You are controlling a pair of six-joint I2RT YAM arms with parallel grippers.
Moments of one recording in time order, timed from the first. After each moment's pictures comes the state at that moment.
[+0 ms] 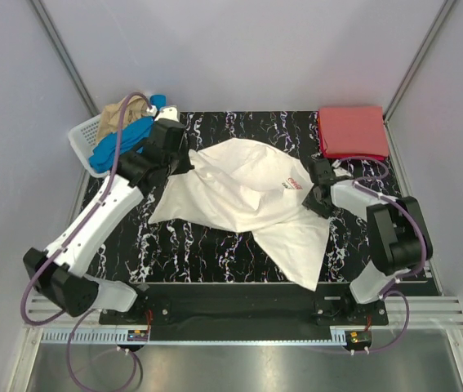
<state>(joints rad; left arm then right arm) -0.54 1.33 1.45 -0.77 -0.31 -0.51 0.26 1.62 0.89 -0.45 0.28 0.83</state>
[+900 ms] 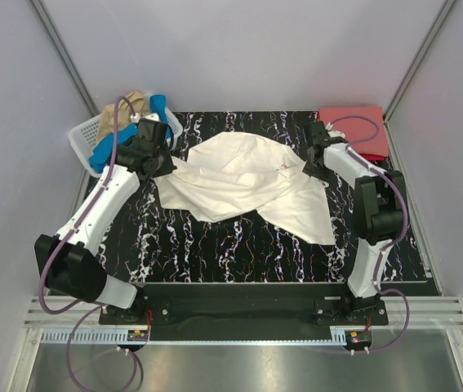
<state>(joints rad) -0.31 1.45 1.38 -0.78 -0.24 -0.49 0.22 1.98 1.48 -0.62 0.38 0.64</state>
